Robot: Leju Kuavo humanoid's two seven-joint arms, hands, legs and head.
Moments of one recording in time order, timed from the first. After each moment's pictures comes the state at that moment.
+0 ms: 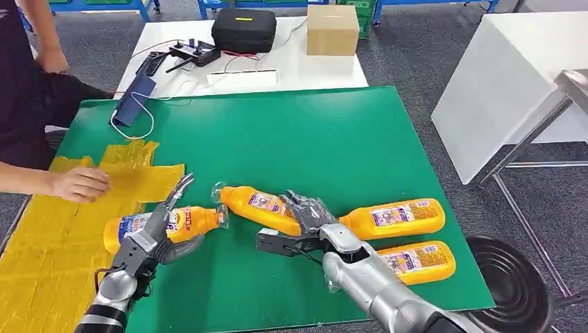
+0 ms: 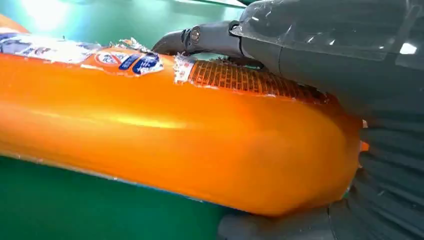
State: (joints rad) left arm -0.15 0.05 -0.10 -1.27 -0.43 -0.12 -0.59; right arm -0.53 0.09 0.78 -0.65 0.80 -0.01 0.06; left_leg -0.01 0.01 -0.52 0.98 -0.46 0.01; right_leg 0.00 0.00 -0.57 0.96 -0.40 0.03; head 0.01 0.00
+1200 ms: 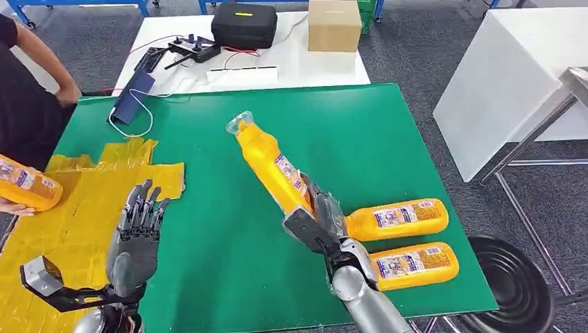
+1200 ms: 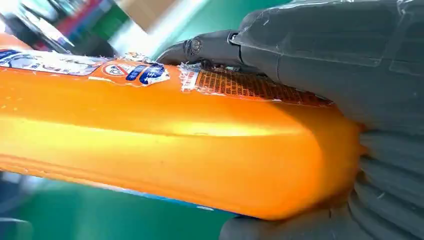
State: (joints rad) left arm 0.11 -0.09 0.02 -1.61 0.27 -0.52 -0.36; right arm -0.20 0.14 0.44 -1.24 0.48 -0.19 -0.15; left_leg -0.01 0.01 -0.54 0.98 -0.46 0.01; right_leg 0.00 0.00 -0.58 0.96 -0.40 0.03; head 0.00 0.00
